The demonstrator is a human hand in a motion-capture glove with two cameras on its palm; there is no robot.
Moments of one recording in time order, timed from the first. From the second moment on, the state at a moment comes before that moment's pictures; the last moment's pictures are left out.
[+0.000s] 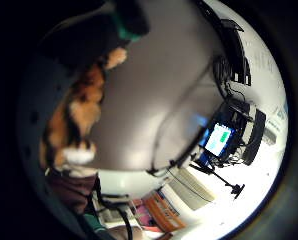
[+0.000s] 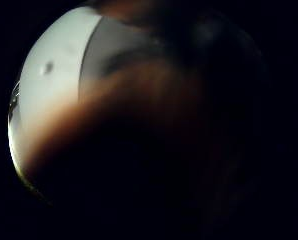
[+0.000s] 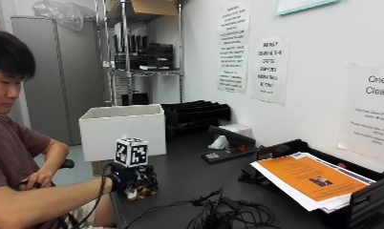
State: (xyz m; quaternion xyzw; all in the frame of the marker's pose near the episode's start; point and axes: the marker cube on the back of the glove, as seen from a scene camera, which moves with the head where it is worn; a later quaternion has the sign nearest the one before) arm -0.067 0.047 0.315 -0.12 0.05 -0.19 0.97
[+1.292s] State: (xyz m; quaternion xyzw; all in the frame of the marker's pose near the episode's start) arm -0.208 -0.060 0.033 0.01 0.07 -0.21 0.97
